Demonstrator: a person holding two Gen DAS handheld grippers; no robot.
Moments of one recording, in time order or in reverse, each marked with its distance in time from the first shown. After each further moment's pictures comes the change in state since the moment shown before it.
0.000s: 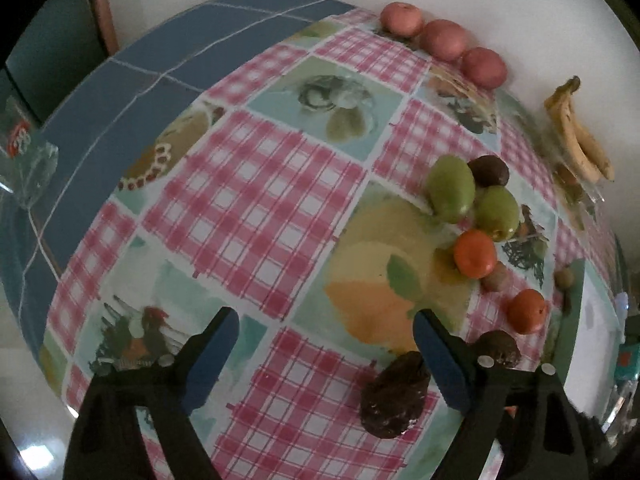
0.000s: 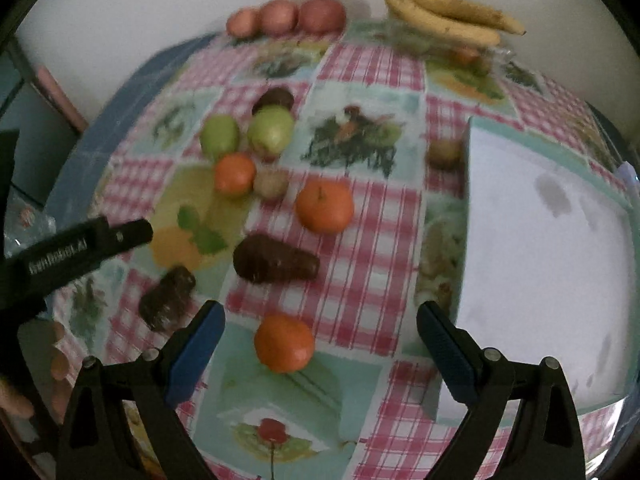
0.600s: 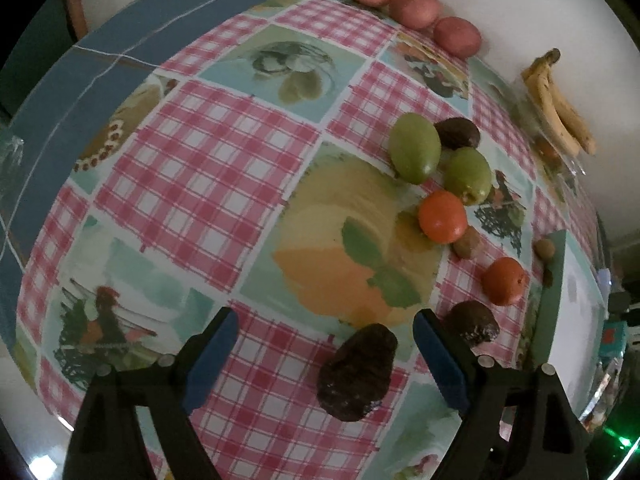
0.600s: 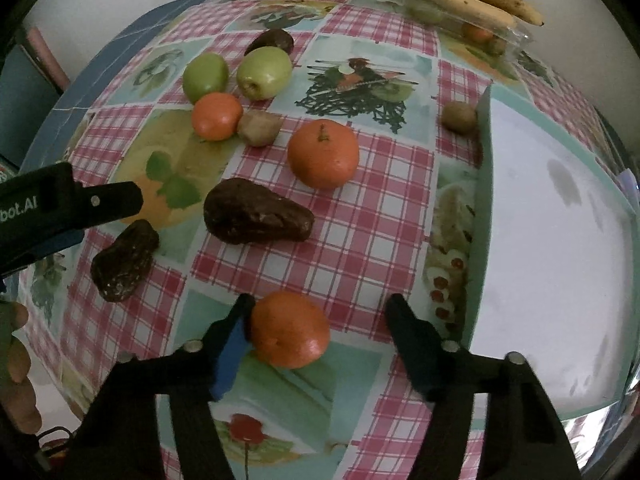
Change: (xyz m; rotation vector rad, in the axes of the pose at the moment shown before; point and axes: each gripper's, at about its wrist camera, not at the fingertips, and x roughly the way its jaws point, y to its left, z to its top) left arm 0.011 -0.016 -0.012 0.050 0.105 -0.093; right arm 0.027 0.003 -0.010 -0.060 0.077 -0.065
